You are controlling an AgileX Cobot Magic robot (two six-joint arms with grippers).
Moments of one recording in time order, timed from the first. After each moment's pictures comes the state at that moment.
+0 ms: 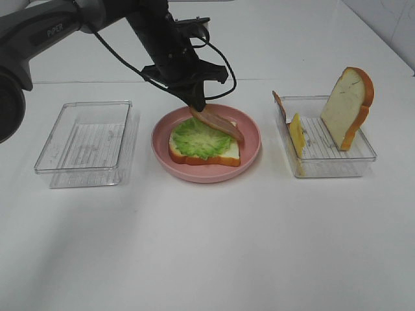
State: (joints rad) left arm -0.45 2.59 -2.49 -0.32 1.22 0.04; right arm 0.05 0.00 -0.46 0.00 1.11 0.09
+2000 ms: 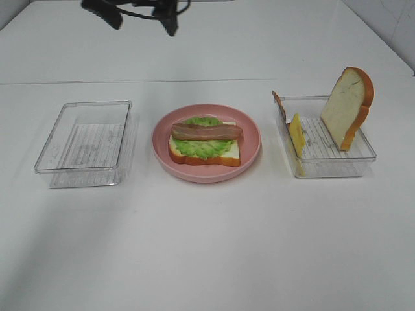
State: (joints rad) left arm -0.35 2.32 -2.45 -0.07 1.22 -0.04; right arm 0.05 0.00 -0.46 0.00 1.11 0.09
